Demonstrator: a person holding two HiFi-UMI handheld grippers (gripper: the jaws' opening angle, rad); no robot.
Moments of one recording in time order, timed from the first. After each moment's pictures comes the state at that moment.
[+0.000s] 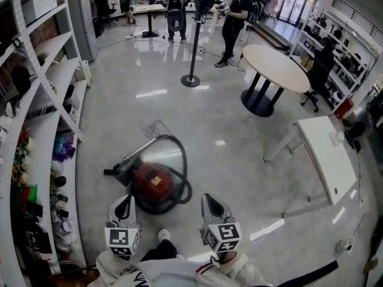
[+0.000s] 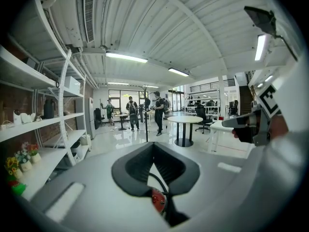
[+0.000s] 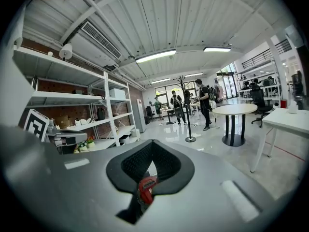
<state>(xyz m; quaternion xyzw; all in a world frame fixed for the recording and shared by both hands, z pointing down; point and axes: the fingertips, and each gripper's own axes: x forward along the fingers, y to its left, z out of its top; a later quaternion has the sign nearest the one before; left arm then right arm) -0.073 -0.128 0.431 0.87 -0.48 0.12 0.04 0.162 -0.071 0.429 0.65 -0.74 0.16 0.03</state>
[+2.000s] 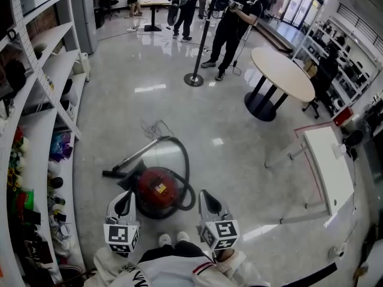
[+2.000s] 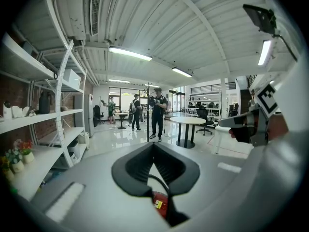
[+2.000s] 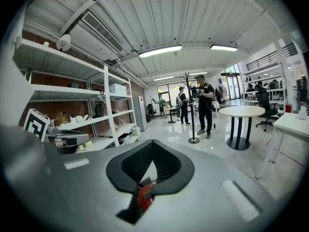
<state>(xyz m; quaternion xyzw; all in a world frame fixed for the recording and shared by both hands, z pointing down) -0.097 -0.210 0.441 0.87 -0.48 0.12 0.06 0.125 -0.160 0.427 0.65 -0.74 0.16 0.06</state>
